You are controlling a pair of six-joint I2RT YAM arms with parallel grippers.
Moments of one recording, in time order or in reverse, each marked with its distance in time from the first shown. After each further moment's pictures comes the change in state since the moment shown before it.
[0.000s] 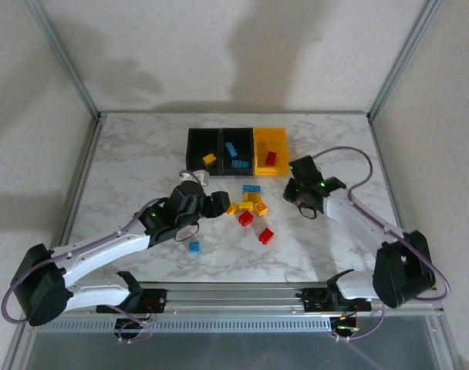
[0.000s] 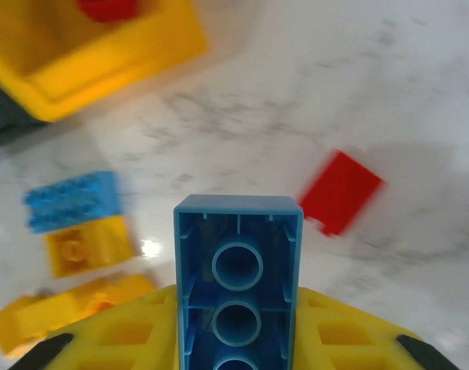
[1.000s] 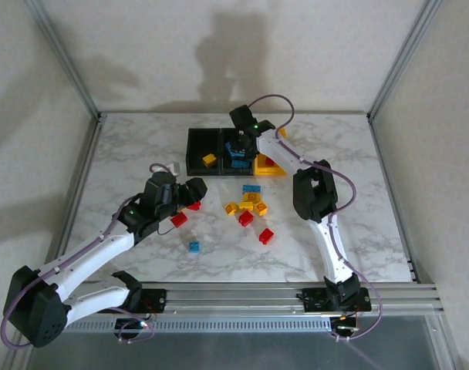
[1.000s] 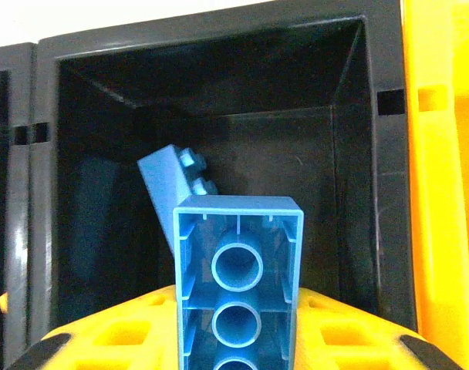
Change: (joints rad) left arm 0.220 -0.102 -0.038 -0.026 0.086 -0.062; right arm 0.080 0.988 1.172 -0.151 -0.034 -0.186
